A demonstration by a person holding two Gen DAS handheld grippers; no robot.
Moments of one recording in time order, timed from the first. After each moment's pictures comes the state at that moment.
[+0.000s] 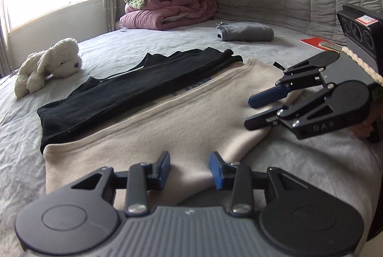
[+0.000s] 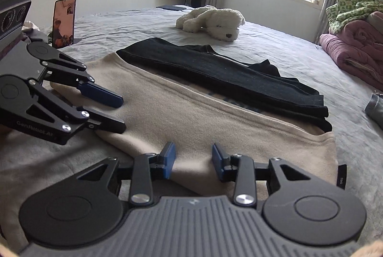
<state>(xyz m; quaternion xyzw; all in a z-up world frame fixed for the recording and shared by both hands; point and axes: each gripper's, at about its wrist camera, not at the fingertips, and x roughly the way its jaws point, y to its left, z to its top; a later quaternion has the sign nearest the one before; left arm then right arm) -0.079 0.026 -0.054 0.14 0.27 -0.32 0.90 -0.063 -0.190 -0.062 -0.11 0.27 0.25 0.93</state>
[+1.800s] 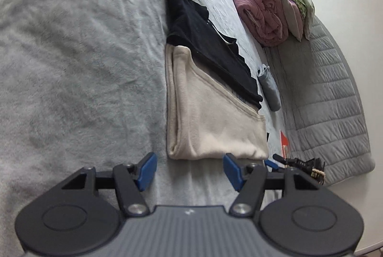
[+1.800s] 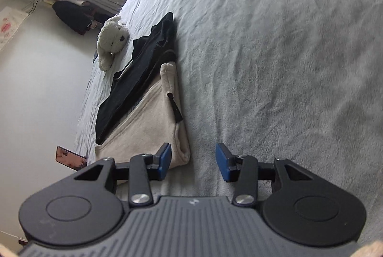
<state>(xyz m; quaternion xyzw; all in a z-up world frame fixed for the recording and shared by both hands) -0.035 0.220 -0.071 -0.35 0.50 -0.28 0.74 -0.044 -0.404 -0.064 0.40 0.47 0.16 0.77</state>
